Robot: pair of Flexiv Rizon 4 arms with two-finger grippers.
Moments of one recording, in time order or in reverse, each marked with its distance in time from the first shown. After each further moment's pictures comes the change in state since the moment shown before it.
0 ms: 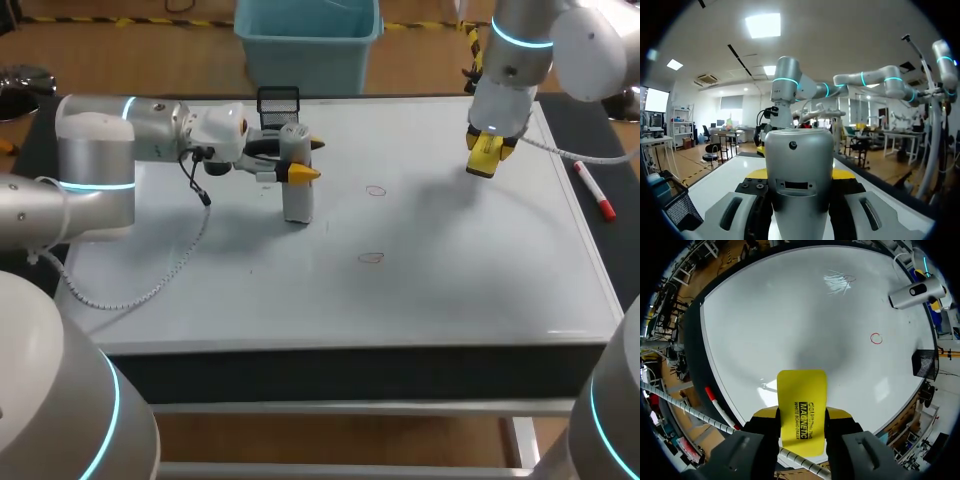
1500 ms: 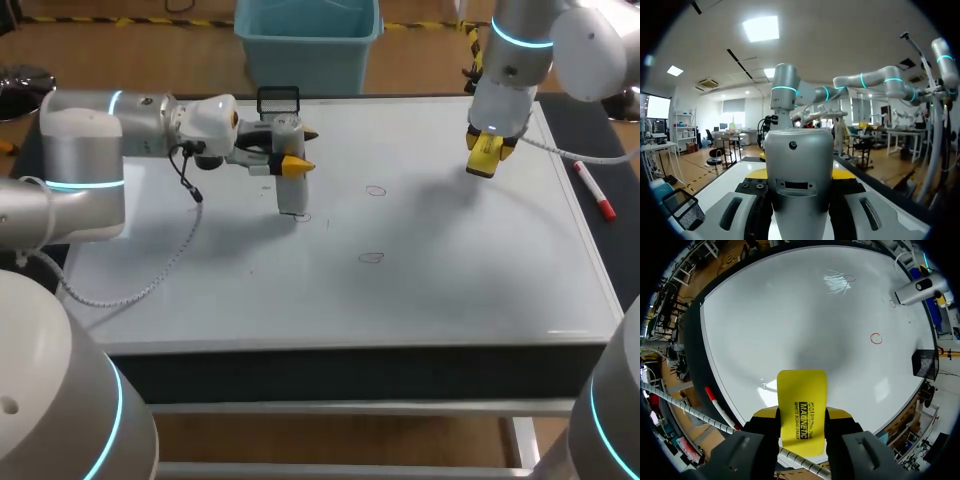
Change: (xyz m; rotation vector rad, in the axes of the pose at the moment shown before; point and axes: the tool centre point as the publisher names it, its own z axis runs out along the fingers) left arm 0.007 -0.024 -0.008 0.004 -0.028 0.031; right arm 0.000 0.000 0.000 0.000 0.000 0.000
